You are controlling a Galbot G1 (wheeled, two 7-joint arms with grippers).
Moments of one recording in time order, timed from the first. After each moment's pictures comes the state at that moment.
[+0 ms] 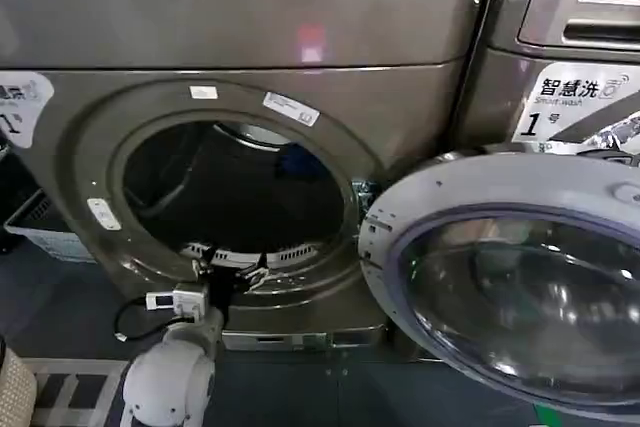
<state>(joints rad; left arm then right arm) 1.28 -1.52 -0.46 -2.22 0.08 0.74 0.05 -1.55 1.04 2.41 1.79 0.12 -0.04 -0.07</state>
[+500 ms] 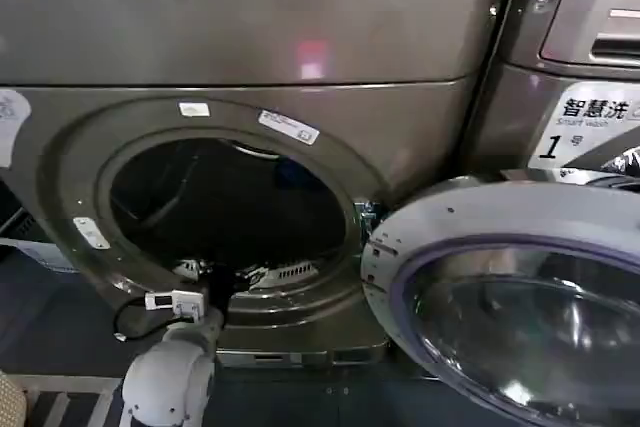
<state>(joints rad) 1.28 -1.52 -0.46 -2.22 0.07 0.74 0.05 -1.55 1.04 2.41 1.78 0.12 -0.04 -0.07</state>
